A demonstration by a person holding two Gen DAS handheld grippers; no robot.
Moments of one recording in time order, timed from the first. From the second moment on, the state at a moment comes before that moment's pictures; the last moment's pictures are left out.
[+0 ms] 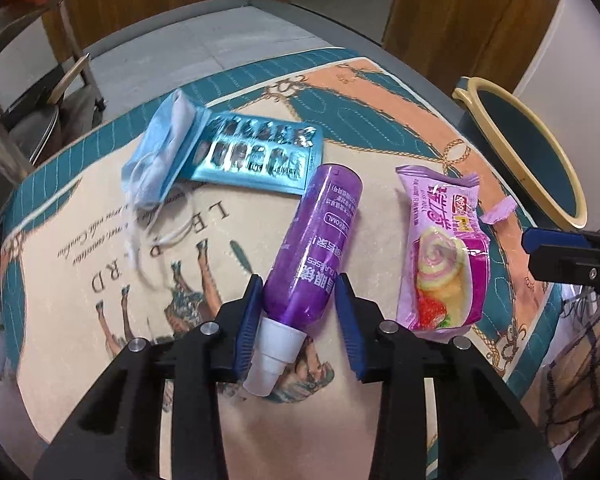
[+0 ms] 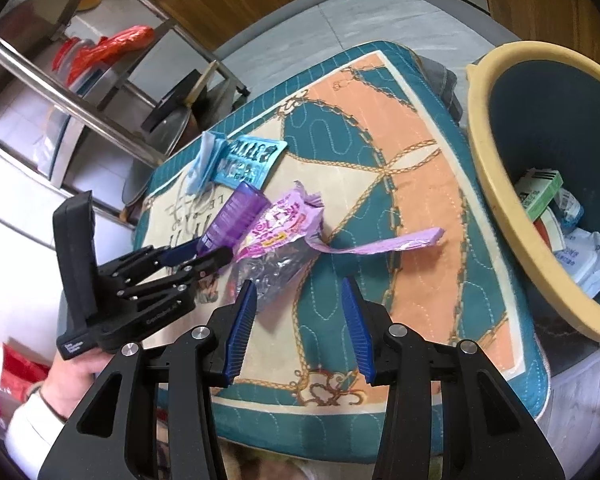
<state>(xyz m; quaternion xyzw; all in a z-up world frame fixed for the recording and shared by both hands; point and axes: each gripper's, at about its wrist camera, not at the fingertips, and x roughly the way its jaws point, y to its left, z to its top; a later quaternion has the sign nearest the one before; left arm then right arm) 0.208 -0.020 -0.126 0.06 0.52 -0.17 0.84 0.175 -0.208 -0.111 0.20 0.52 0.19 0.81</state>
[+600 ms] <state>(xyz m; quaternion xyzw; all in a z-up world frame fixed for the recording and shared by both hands) 0.190 0.005 -0.124 0.04 0.53 -0.15 0.83 0.183 -0.143 -0.124 0.12 0.53 0.23 0.81</state>
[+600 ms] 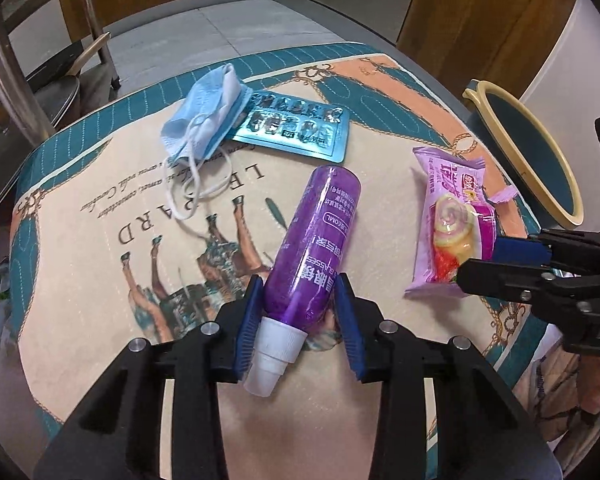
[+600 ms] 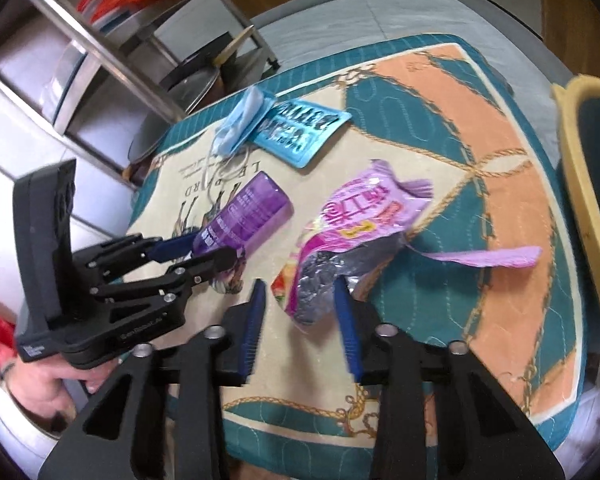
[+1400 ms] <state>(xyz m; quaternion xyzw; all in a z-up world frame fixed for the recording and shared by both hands) 0.189 -0.003 -0.090 0.02 0.50 -0.16 0.85 0.169 -0.164 -0.092 0.09 0.47 0.23 0.85</state>
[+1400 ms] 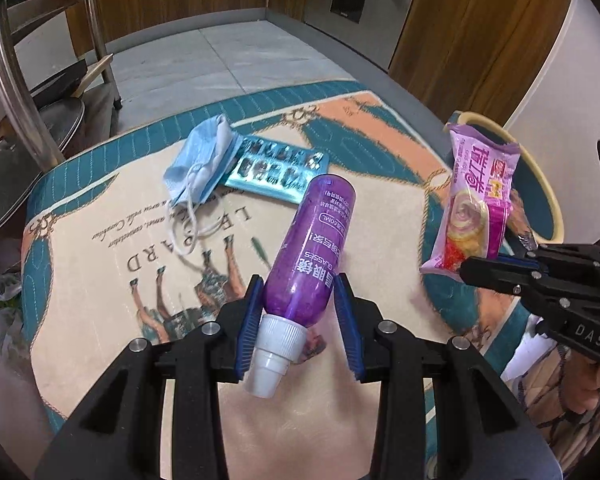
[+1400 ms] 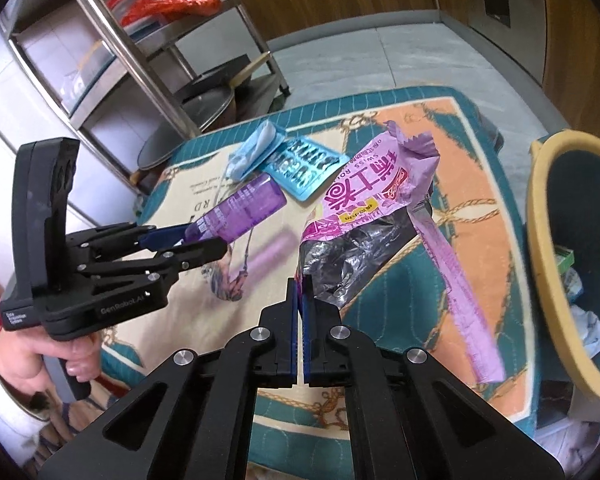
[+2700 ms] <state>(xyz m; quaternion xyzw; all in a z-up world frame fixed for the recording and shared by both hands) 0.212 -0.136 -0.045 0.01 0.46 -0.23 0.86 0.155 -0.310 -0.047 0.12 0.41 0.13 0.89</state>
